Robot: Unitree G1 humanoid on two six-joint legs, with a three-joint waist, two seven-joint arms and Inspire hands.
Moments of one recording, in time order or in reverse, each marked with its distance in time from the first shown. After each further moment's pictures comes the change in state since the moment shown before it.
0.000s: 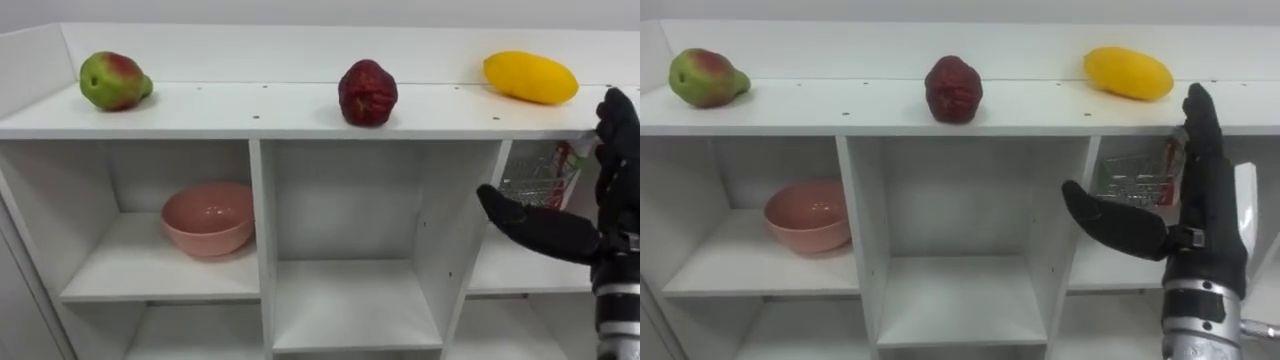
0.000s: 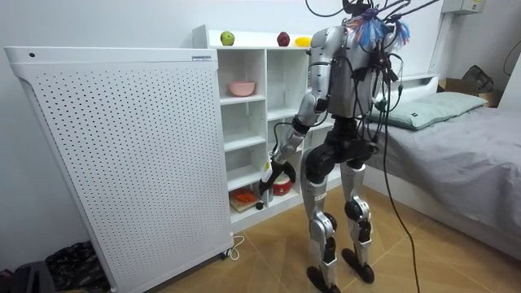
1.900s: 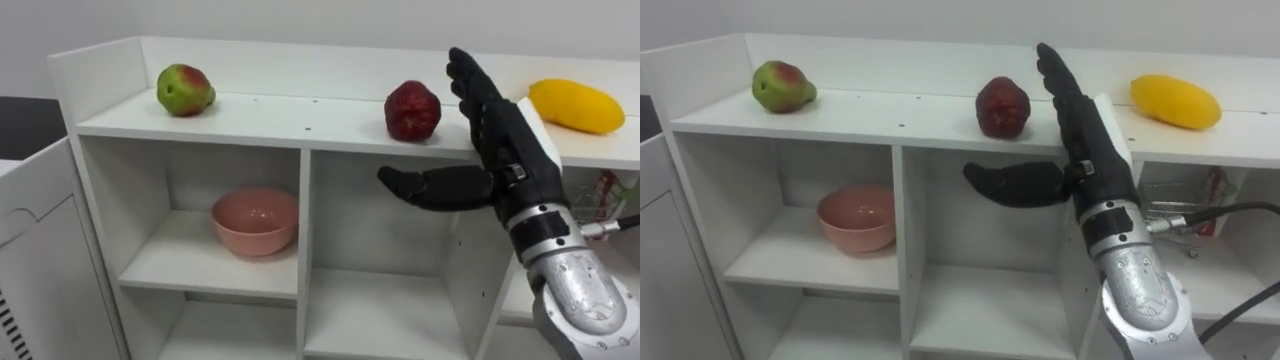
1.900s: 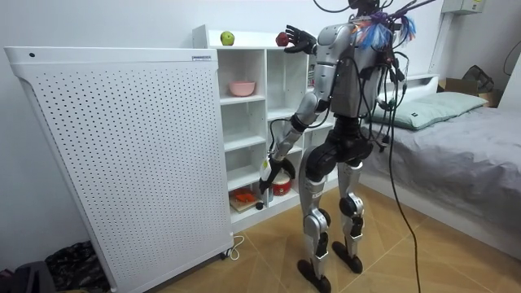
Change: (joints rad) left arm -0.137 0.013 -0.034 0.008 -0.001 0.142 -0.131; right arm -0.227 -0.040 0.132 0.127 0.026 0.161 0.297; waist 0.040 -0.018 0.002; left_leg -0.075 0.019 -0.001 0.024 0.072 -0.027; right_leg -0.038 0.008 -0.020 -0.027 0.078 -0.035
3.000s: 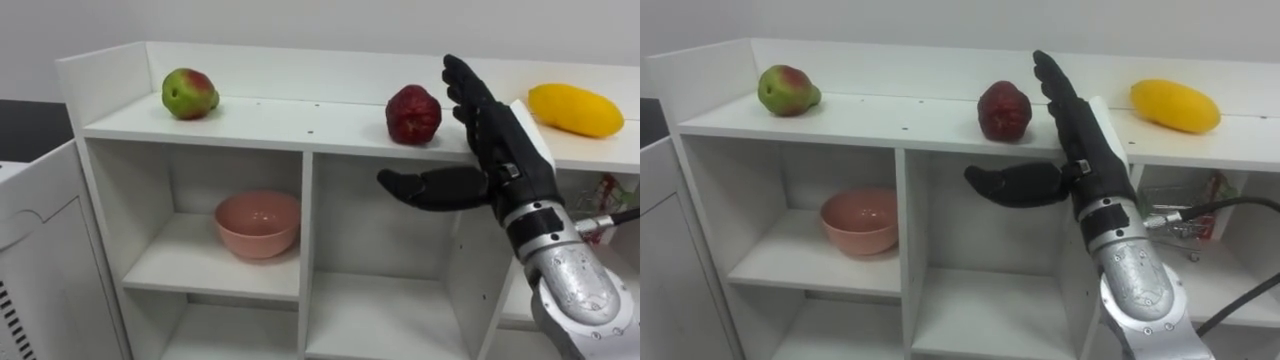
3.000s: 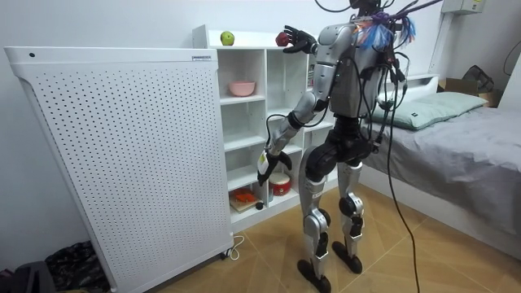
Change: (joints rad) left arm -0.026 0.009 0.002 -0.063 -0.067 0.023 -0.071; right arm -0.040 -0.002 -0.002 0.042 -0.016 0.023 0.024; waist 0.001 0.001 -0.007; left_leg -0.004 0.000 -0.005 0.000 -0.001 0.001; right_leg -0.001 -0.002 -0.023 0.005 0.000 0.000
